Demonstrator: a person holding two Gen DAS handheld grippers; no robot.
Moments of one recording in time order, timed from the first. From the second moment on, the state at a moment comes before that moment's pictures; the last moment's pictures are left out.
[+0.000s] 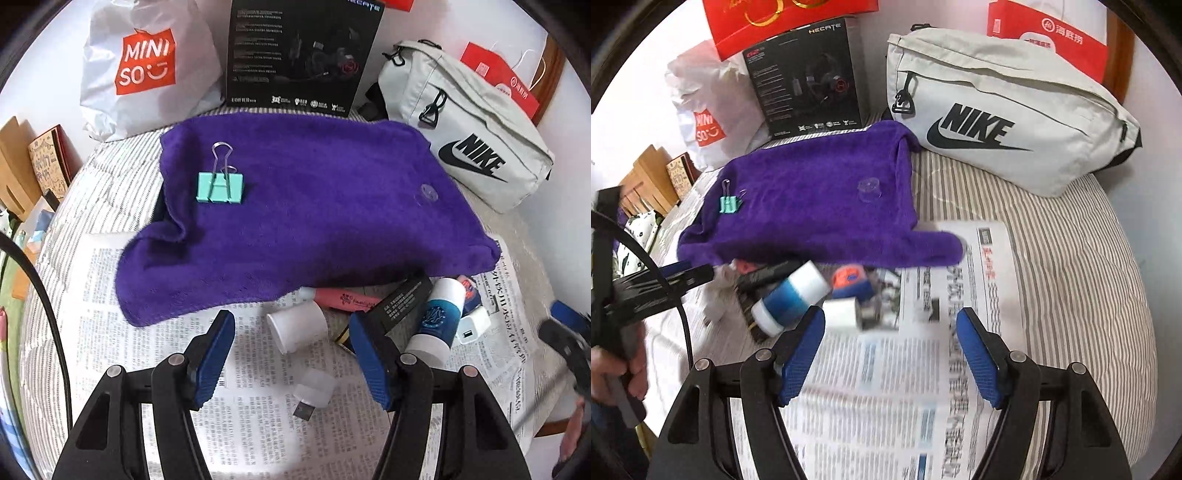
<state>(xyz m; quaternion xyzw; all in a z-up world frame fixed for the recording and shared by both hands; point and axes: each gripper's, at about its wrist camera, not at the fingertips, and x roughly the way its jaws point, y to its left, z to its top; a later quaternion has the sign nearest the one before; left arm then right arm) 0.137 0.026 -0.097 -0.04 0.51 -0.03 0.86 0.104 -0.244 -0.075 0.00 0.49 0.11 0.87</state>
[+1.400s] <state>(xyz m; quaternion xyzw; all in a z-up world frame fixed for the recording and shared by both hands) 0.141 0.032 -0.123 -0.02 0.49 -0.04 0.87 0.090 -0.224 -0.112 0.00 0.48 0.15 0.87</state>
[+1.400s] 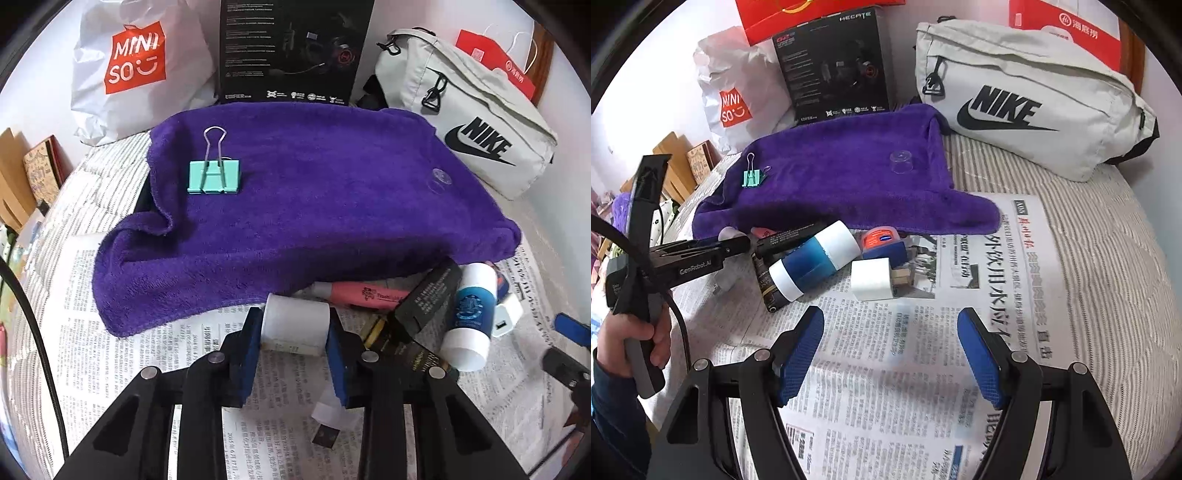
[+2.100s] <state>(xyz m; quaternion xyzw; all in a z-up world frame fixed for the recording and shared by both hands) 0.121 0.048 -0.121 -0.03 0.49 -0.04 0.87 0.127 -0.195 -0.151 -0.05 0.47 0.13 0.87</state>
